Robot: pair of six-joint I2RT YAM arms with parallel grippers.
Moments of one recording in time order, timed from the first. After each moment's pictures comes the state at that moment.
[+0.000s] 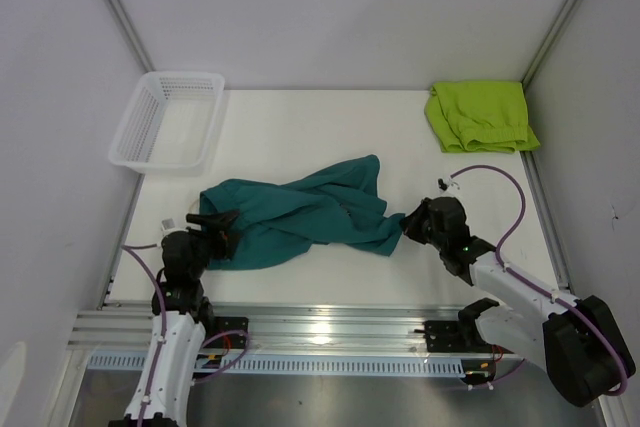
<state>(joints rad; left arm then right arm) 0.07 0.32 0.07 -0.16 0.24 -1.45 0.46 1.02 0.38 0.05 0.10 0.77</state>
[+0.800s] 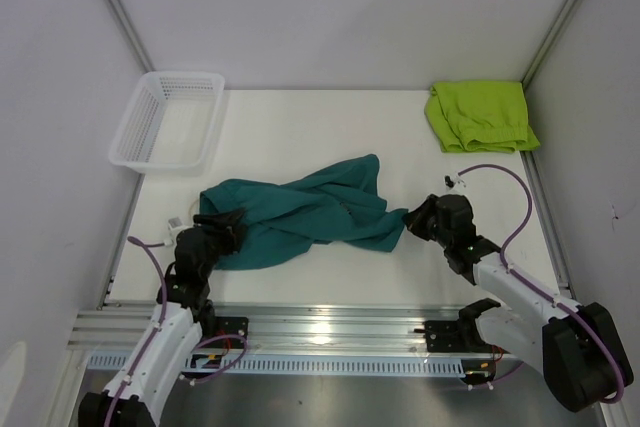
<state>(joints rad) -0.13 0.46 0.05 0.01 0.00 -1.56 0.40 1.00 0.38 0.07 0.04 0.77</state>
